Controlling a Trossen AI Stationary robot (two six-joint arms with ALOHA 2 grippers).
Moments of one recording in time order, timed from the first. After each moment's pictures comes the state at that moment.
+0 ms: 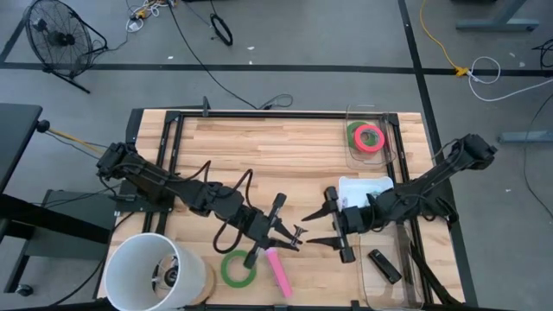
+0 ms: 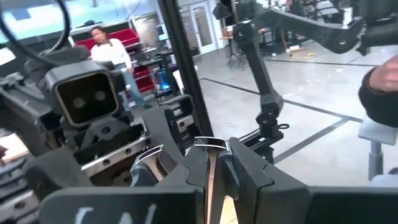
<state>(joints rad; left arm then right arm) -0.39 1.61 1.38 0.26 0.04 0.25 0.55 1.29 0.88 0.52 0.31 -0.09</state>
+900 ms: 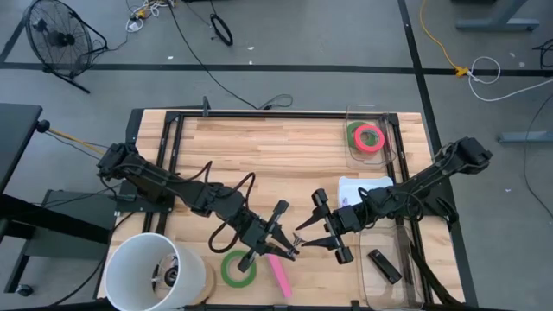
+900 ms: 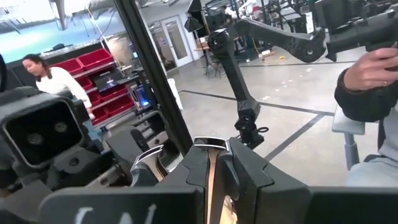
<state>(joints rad) -0.39 1.62 1.38 0.29 0.17 0.32 0.48 1.38 0.88 0.71 0.09 -0.08</state>
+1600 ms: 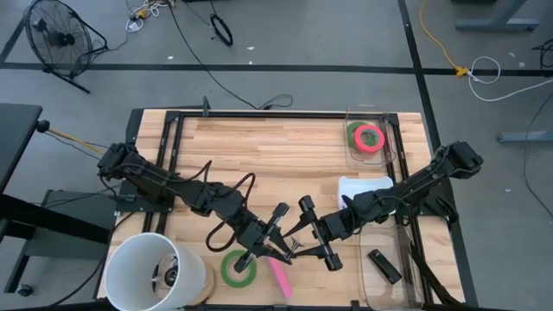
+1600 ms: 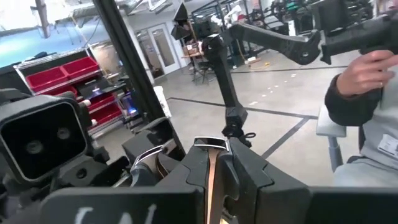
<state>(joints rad) -0.38 1.62 1.38 0.31 0.23 0.33 0.46 1.50 1.02 0.65 0.02 -0.10</state>
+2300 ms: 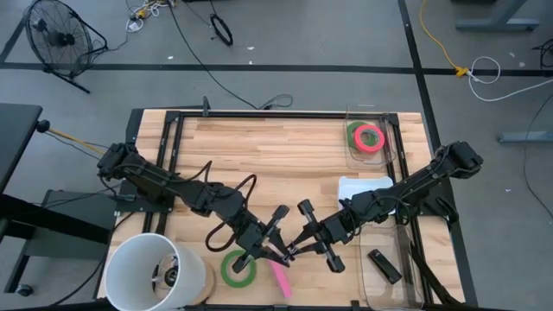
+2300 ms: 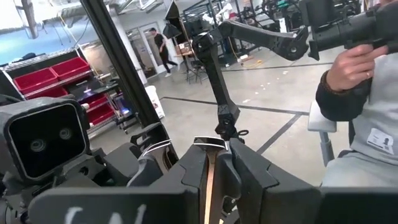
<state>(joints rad) -0.39 1.62 1.38 0.29 0.27 0.34 0.45 1.50 1.02 0.62 -0.07 -0.17</state>
